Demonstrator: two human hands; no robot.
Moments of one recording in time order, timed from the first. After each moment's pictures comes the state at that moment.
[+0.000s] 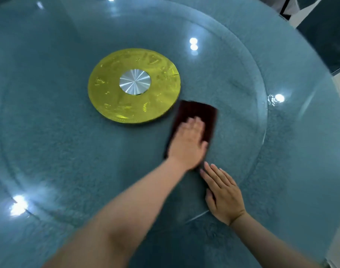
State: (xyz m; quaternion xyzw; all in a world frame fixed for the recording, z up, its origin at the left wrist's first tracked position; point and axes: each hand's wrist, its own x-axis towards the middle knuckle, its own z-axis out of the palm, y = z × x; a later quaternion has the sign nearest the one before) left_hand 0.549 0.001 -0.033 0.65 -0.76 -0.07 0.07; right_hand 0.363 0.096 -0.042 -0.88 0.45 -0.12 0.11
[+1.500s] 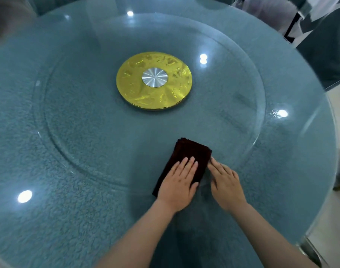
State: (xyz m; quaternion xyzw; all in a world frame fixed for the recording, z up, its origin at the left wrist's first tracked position) left_hand 0.540 0.205 -0.030 0.64 -0.76 -0.07 0.07; right_hand 0.365 0.150 -0.011 -0.83 0.54 0.00 0.12
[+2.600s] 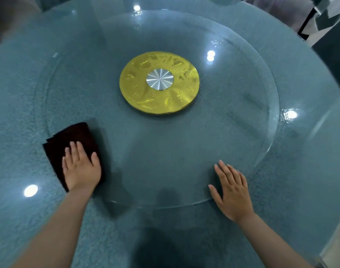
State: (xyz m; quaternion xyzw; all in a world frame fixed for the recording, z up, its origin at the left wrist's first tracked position) left_hand 0.795 0.220 -0.033 0.94 -0.33 -0.08 0.09; right_hand 0.362 0.129 -0.024 -0.85 0.52 -0.04 0.09
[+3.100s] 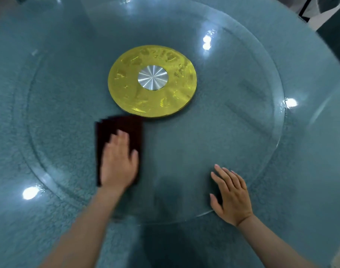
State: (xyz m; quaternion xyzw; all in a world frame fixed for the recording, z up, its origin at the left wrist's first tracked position) left_hand 0.727 0.140 -0.050 0.82 -0.57 -0.02 0.06; right_hand 0.370 0.110 -0.041 -0.89 0.44 -0.13 0.07
